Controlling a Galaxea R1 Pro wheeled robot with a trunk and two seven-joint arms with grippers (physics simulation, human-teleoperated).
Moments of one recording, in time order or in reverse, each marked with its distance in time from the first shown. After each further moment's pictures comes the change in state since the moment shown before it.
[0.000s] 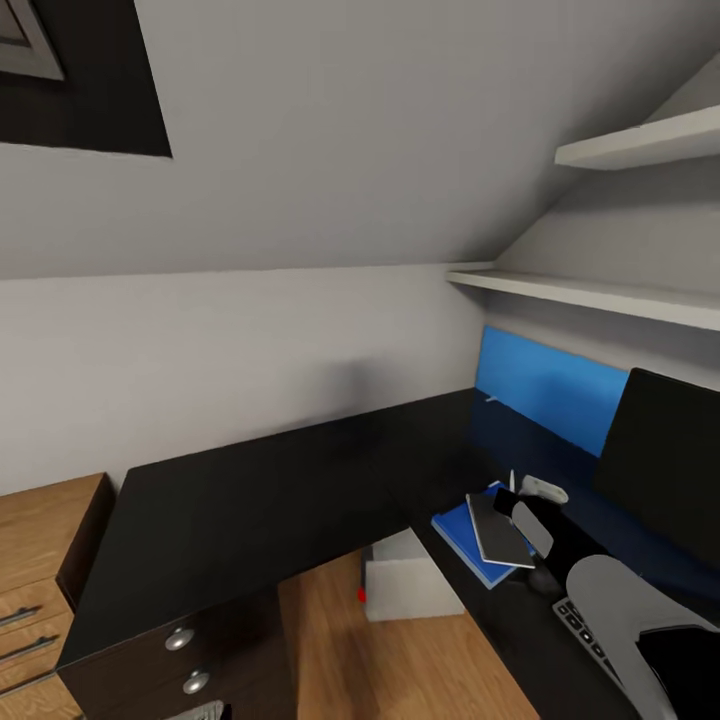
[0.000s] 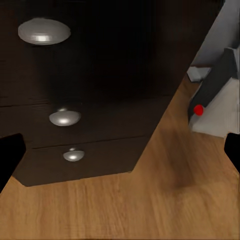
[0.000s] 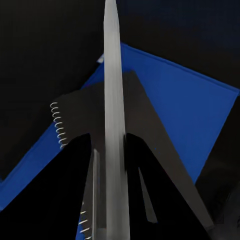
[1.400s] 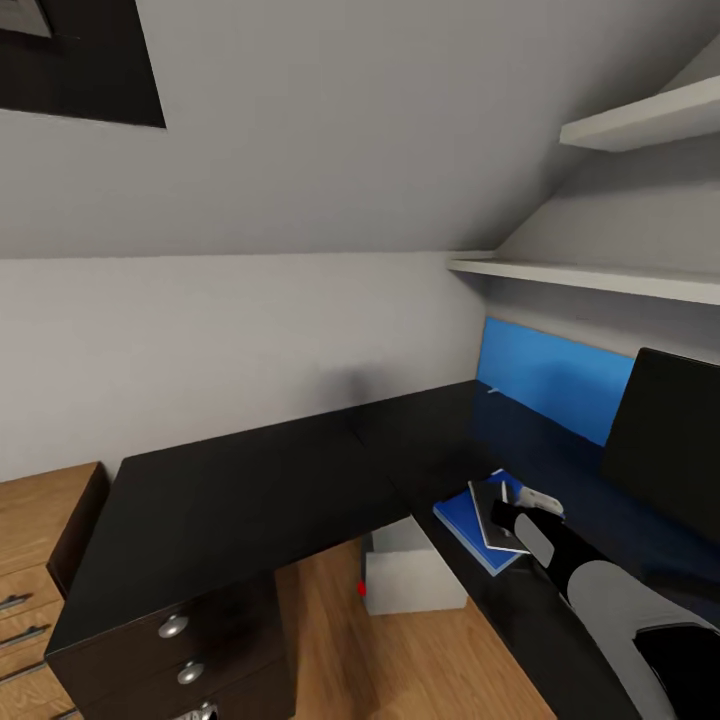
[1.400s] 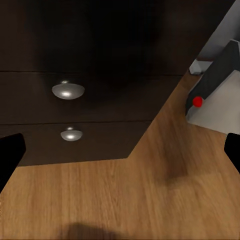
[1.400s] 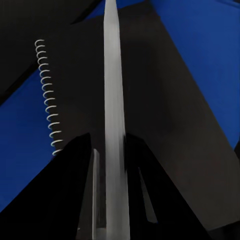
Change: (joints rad) left arm 0.123 0.027 -0.001 -0.226 0.116 0.141 -0.005; right arm -0.001 0.000 0.003 0.086 0.005 -0.009 0.113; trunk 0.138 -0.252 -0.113
